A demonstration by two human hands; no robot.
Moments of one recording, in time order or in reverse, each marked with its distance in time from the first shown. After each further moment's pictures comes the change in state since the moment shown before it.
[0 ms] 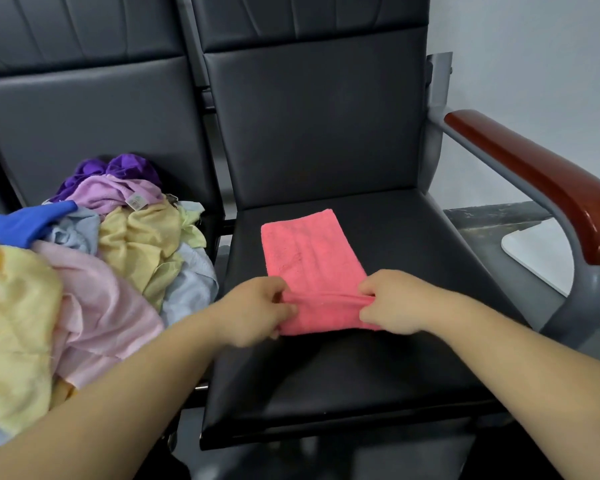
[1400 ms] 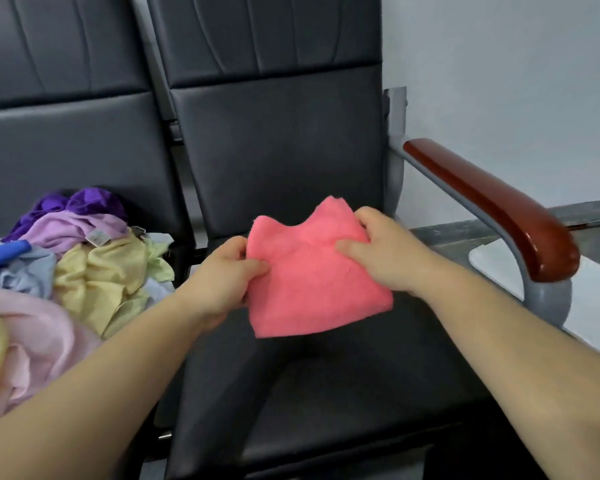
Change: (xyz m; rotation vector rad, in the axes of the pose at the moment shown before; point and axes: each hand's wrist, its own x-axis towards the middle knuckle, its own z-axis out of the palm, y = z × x) left_hand 0.037 0.049 -0.031 -0.604 0.216 -0.001; right_hand -0.007 -0.003 -0.078 0.422 0.467 -0.049
